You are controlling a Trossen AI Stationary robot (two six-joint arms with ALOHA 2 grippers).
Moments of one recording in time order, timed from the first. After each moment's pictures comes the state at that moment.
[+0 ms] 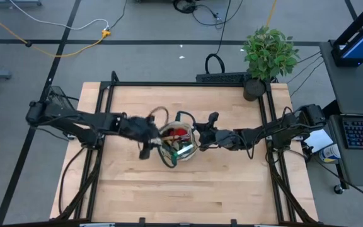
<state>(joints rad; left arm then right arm) -0.11 1.20 0.88 -0.34 0.00 -0.03 0.16 1.53 0.69 0.53 0.71 -0.59</state>
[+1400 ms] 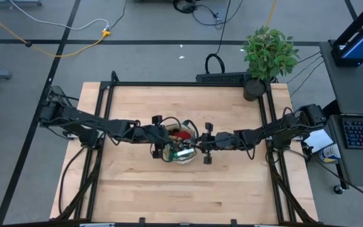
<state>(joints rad) -0.13 1.40 0.88 -0.16 -0.29 0.10 0.18 1.53 0.65 0.45 0.24 -0.03</state>
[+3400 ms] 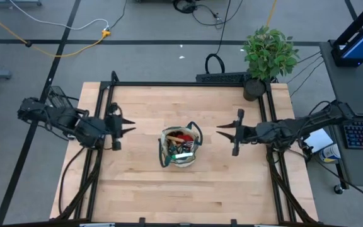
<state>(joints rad) -0.32 0.74 0.88 -0.75 -0.53 -0.02 0.28 0.86 0.64 -0.03 0.49 -0.23</state>
